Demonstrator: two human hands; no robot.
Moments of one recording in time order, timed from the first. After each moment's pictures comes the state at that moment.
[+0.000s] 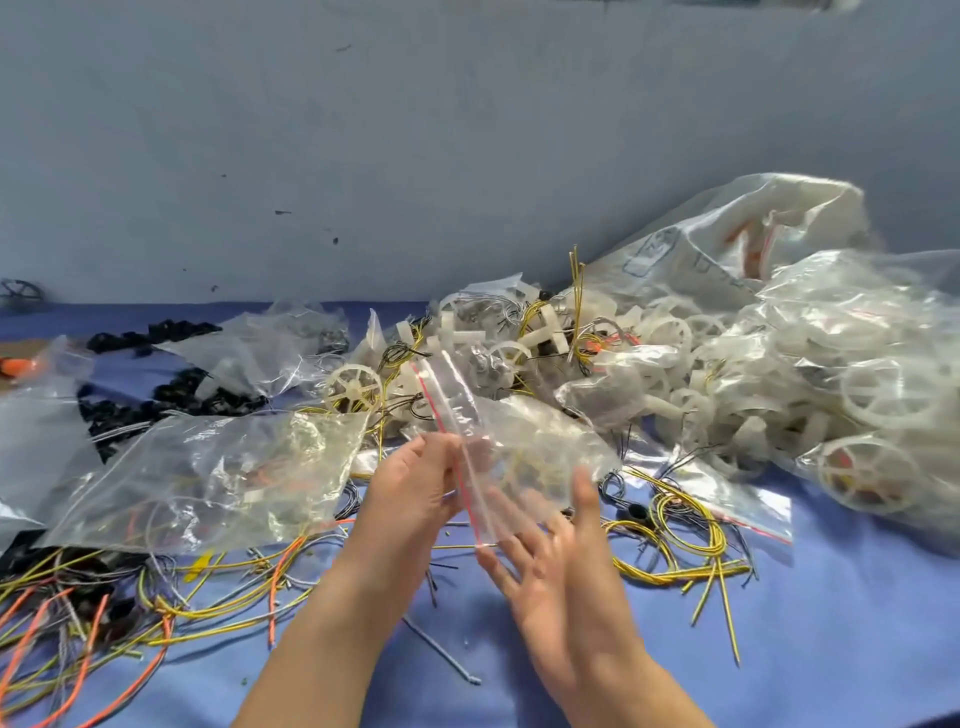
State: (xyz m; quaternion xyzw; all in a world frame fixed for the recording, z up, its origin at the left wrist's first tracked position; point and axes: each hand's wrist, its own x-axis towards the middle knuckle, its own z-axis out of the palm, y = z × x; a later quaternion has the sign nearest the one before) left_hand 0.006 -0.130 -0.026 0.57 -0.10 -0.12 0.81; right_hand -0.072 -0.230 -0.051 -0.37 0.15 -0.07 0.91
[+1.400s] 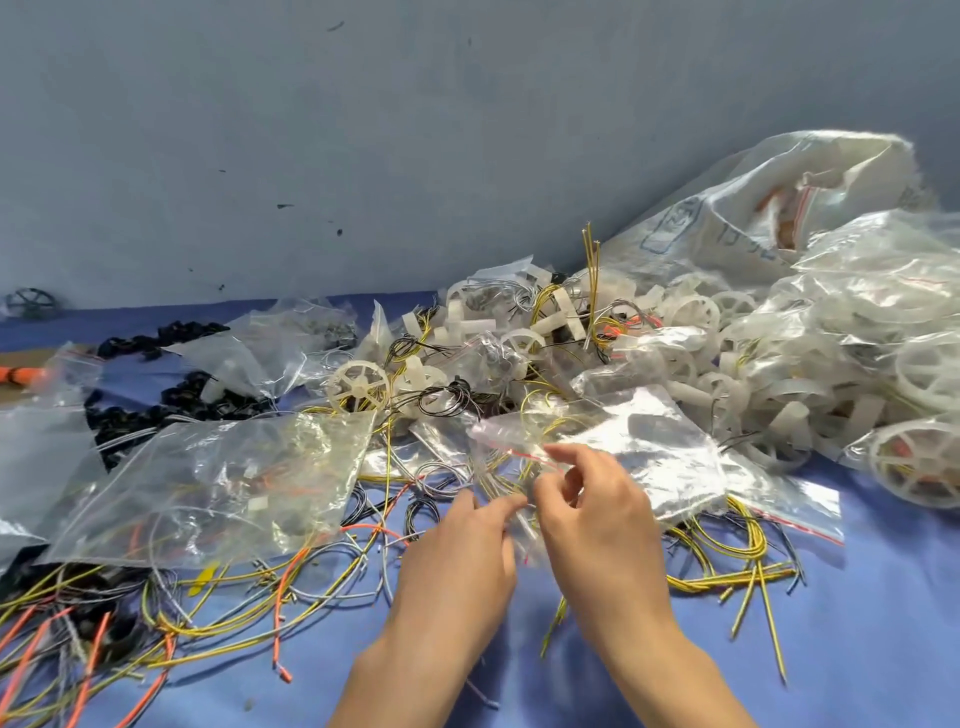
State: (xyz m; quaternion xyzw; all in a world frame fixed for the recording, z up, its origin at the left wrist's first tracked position) left_hand 0.001 -0.143 -0.076 0.94 -0.26 0.05 0.22; right_hand -0.042 -0.254 -0.051 -0.85 0.18 -0.31 0.39
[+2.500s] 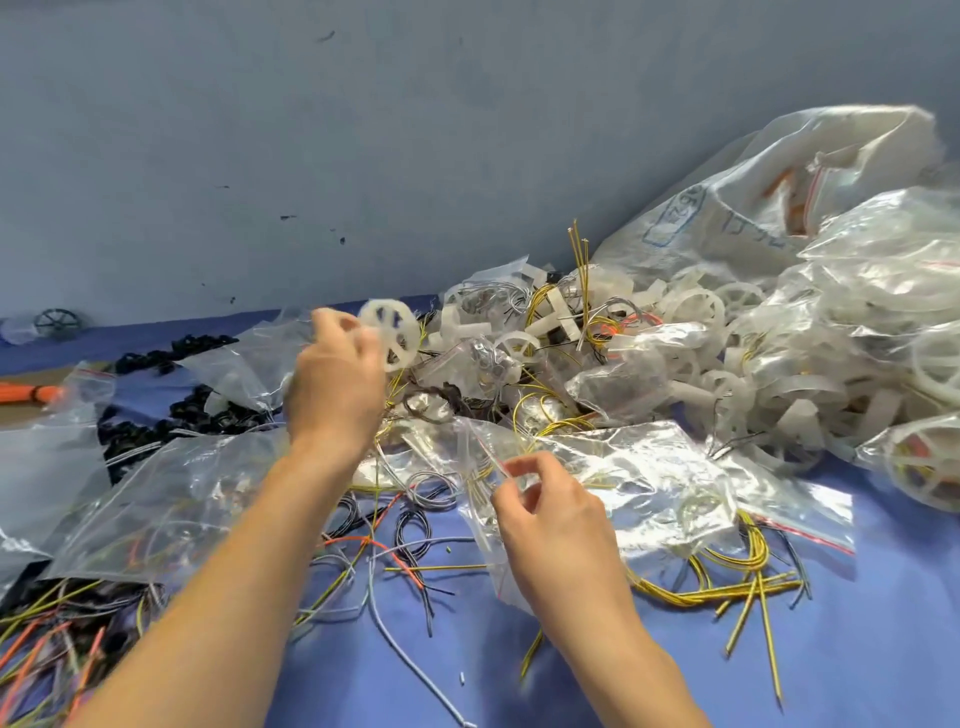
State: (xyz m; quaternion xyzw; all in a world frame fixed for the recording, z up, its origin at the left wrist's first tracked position) left_hand 0.118 -0.120 0.014 0.89 -0.04 0.32 0.33; right_hand -0.033 -0.253 -0.046 -0.86 0.16 -0.17 0.46
